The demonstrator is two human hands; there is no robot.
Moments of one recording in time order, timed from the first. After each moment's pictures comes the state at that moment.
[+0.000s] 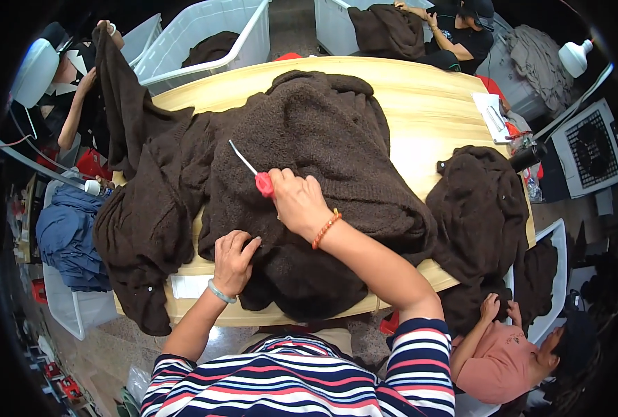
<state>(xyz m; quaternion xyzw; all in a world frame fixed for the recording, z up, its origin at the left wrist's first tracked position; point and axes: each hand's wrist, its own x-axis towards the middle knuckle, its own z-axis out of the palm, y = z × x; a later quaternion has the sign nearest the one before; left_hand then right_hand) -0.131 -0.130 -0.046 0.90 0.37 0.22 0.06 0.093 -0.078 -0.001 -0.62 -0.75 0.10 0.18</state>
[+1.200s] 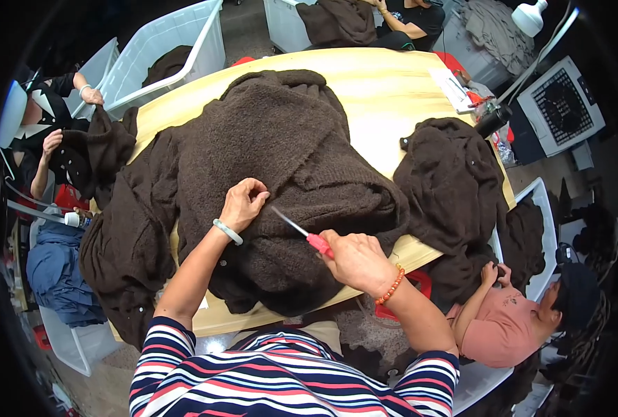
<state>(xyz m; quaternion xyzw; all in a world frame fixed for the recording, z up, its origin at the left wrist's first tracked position) -0.017 -0.035 -0.070 0.82 0.36 0.29 0.35 0.161 -0.235 0.075 -0.72 -0.64 0.26 0.04</state>
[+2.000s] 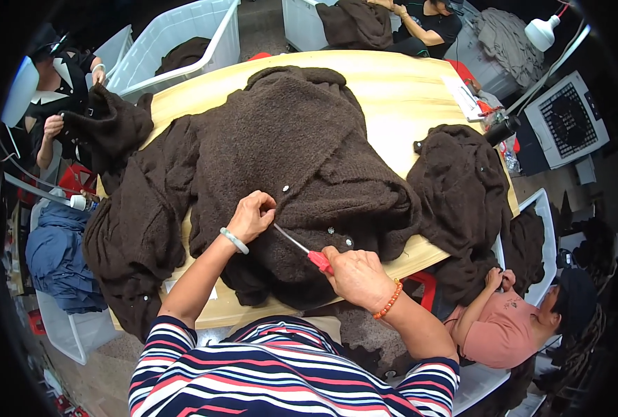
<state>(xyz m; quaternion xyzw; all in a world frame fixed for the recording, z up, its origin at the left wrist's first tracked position) -0.073 -0.060 -0.075 0.82 0.33 0.26 0.38 0.110 -0.252 0.065 -0.69 -0.68 0.23 0.03</state>
